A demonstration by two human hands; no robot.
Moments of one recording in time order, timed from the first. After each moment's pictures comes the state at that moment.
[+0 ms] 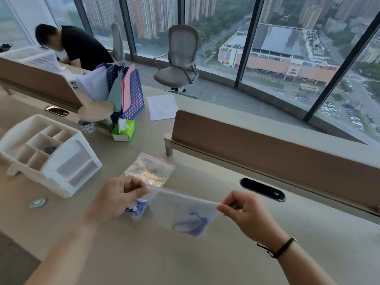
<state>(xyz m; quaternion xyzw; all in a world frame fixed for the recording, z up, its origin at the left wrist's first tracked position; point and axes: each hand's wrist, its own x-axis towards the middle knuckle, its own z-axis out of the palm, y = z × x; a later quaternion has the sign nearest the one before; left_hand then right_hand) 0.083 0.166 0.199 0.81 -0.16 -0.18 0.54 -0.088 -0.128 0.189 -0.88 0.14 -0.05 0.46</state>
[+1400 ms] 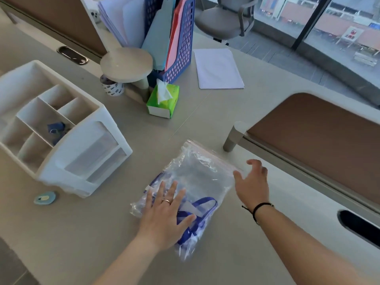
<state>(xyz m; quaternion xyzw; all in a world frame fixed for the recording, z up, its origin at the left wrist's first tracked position) 0.238 0.202 -0.034 0.95 -0.22 -0.21 0.08 0.243 -0.050 -0.011 -0.86 0.36 0.00 0.35</state>
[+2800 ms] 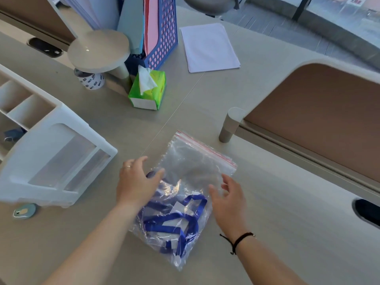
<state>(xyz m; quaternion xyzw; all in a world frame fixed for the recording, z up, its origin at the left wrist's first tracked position) 0.337 0.202 -0.044 0.95 0.02 -0.15 0.26 0.217 0.005 -0.052 -0.78 0.37 0.00 0.50</state>
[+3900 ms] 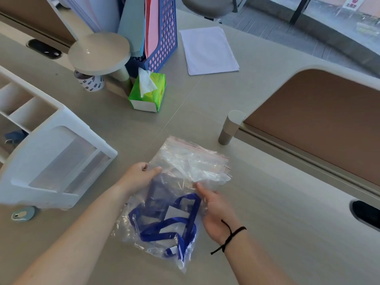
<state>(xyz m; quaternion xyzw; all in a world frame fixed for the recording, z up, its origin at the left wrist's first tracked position) 0.373 0.208 -0.046 0.85 0.08 -0.36 0.37 0.235 0.025 -0.033 -0.34 0.41 0.14 0.83</state>
